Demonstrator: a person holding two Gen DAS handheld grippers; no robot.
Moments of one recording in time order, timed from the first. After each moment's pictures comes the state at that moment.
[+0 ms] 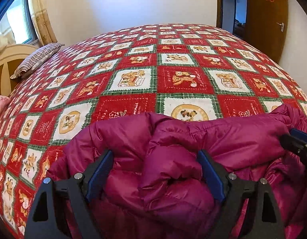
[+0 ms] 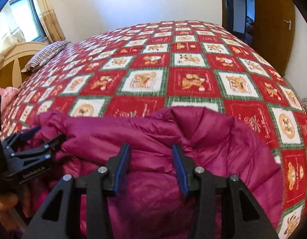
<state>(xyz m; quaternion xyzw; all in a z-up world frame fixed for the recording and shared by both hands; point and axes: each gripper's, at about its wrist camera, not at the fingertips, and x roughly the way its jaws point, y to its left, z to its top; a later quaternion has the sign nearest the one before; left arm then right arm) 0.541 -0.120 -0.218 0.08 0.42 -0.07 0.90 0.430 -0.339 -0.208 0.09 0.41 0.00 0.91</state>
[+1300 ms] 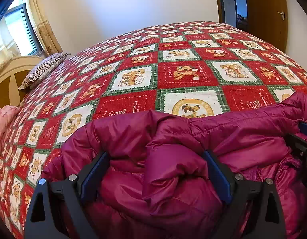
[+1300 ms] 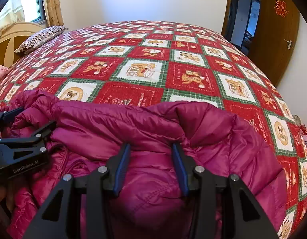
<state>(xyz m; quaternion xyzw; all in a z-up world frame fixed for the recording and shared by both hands) 0.540 -0.133 -0.234 0.13 0.40 -0.04 0.91 0.435 -0.324 -0.226 0.02 0.42 -0.03 0.91</state>
